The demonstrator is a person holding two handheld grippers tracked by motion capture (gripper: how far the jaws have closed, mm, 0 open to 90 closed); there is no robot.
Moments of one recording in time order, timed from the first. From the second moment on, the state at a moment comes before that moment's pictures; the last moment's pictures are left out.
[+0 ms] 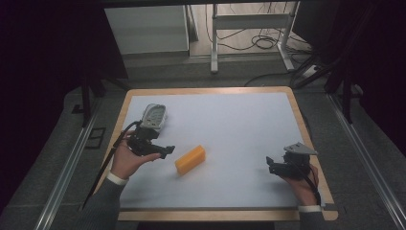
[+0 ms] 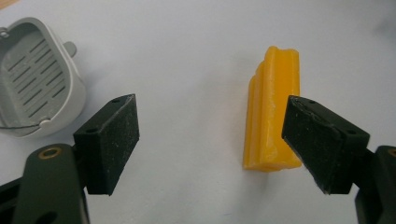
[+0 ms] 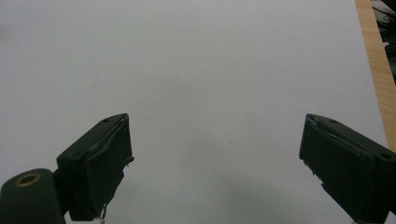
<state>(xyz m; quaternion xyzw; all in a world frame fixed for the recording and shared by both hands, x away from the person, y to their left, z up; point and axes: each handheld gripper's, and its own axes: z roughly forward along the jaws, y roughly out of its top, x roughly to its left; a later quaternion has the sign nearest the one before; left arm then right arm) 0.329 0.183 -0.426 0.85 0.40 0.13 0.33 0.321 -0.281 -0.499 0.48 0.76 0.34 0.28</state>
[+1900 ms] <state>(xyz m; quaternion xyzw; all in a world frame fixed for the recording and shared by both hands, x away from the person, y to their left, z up) 0.351 0.104 -0.482 0.89 0.37 0.06 0.25 0.323 -0.281 -0.506 0.49 0.76 0.32 0.29</state>
